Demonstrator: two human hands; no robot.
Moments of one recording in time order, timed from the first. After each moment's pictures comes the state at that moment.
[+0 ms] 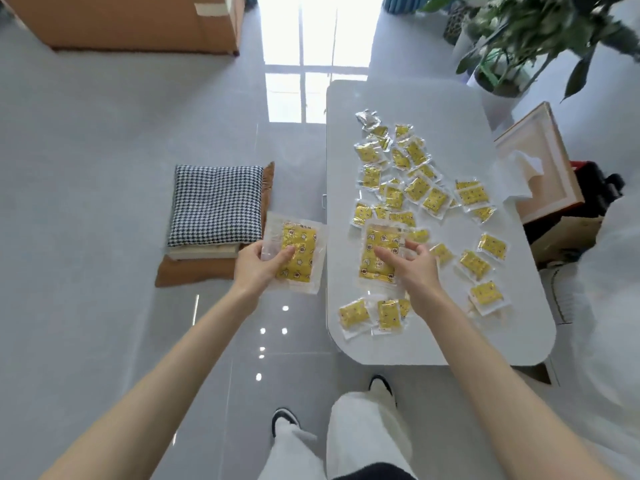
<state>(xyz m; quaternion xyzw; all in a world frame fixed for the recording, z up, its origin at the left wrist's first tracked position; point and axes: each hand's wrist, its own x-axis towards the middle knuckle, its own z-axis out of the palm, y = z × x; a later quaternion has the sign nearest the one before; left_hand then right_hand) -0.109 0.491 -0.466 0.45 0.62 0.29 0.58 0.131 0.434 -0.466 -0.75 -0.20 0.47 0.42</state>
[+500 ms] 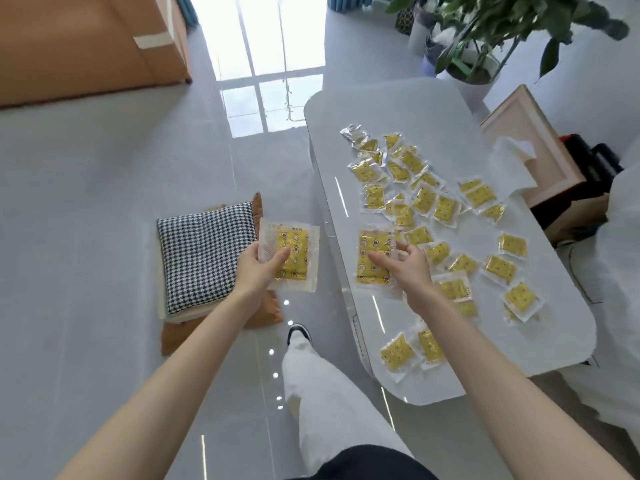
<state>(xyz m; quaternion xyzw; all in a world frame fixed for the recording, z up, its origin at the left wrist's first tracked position) -0.152 0.682 -0.494 0.49 0.58 0.24 0.60 0.071 0.575 -0.492 -0.76 -0.14 0.44 0.45</state>
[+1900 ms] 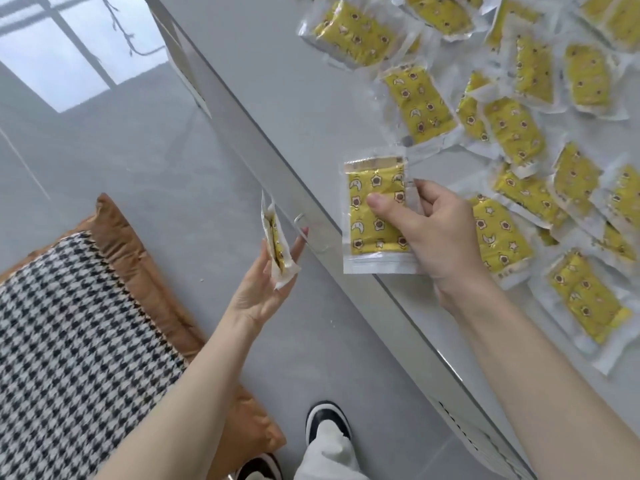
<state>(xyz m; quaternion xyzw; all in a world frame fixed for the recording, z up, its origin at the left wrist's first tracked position) 0.002 0.946 -1.041 -0.15 0.30 0.02 0.94 0.141 0.811 -0.871 -0.79 -0.05 0.26 0.55</state>
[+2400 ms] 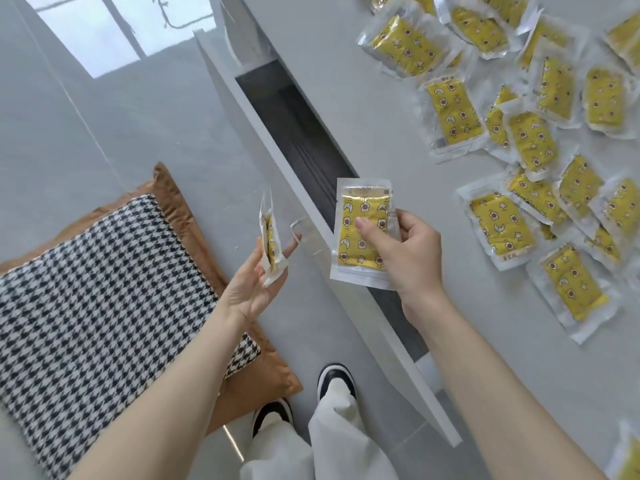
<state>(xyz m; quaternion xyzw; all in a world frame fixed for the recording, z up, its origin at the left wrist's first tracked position) -0.073 0.958 -0.997 -0.10 0.32 0.06 0.94 0.071 0.824 -0.857 -0.79 0.00 0.30 0.53</state>
